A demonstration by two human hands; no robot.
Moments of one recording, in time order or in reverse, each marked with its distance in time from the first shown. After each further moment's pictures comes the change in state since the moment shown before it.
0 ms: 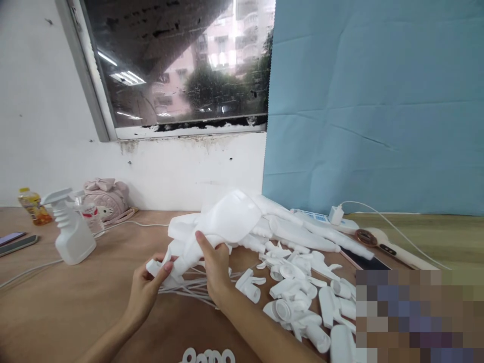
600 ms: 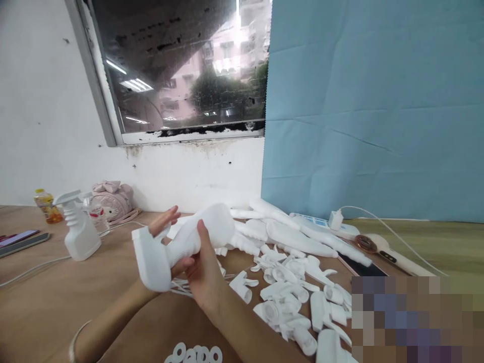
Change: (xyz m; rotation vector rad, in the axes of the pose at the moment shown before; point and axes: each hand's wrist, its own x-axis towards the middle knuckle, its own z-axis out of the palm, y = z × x) left_hand 0.008 0.062 0.052 0.022 -0.050 0.690; right_hand -0.028 -0.057 0.009 0.260 -0.314 0.407
